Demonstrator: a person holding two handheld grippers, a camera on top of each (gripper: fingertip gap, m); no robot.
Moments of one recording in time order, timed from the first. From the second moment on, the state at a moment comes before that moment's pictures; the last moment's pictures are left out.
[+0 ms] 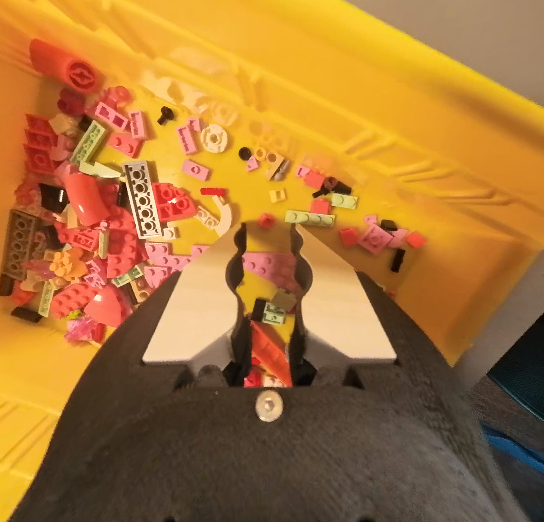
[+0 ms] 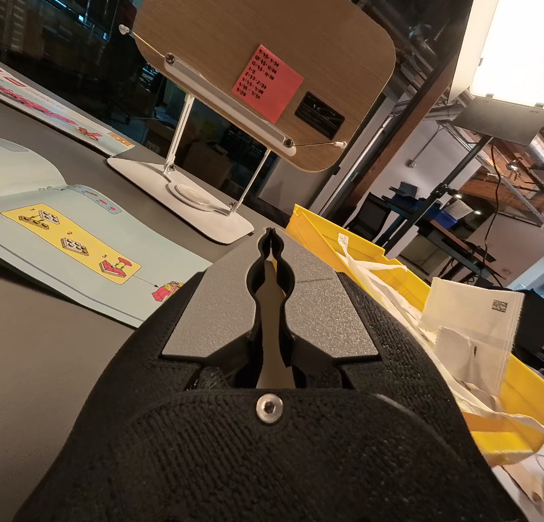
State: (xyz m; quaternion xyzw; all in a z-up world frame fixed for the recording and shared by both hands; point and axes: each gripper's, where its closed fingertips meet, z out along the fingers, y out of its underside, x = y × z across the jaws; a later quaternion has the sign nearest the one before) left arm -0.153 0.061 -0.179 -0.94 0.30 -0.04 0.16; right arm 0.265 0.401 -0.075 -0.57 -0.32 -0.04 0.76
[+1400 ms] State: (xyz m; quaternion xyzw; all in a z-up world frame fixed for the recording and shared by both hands) left arm -0.161 0.066 -0.178 -0.94 0.29 -0.04 0.19; right arm 0.267 0.403 -0.068 -0.58 -0.28 0.05 0.76
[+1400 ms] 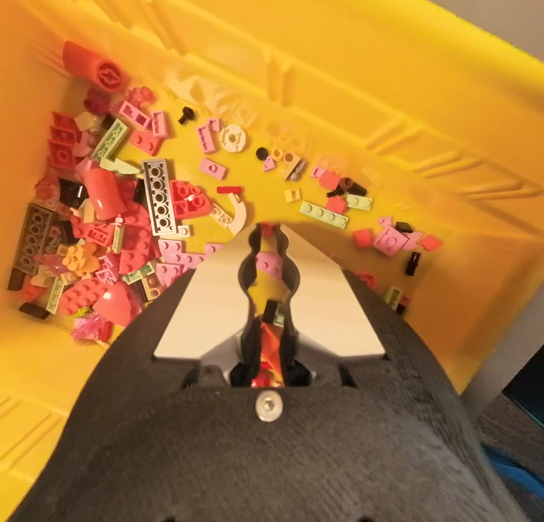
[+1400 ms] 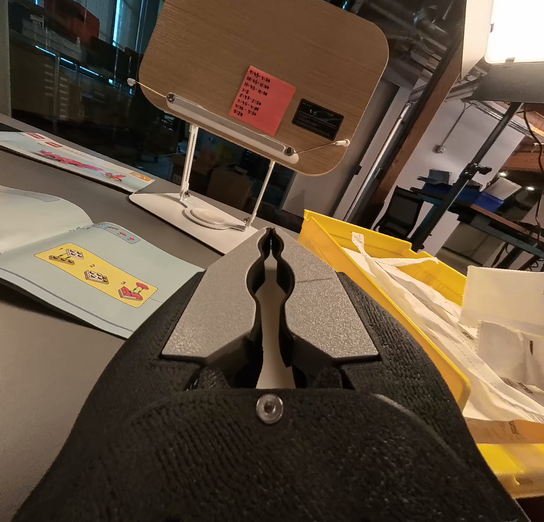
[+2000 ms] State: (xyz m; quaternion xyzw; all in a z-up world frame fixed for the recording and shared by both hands) left arm -0.019 0.084 0.018 -0.78 0.31 0.09 0.54; right arm 0.262 0.403 -0.067 -0.58 -0.28 0.05 0.77
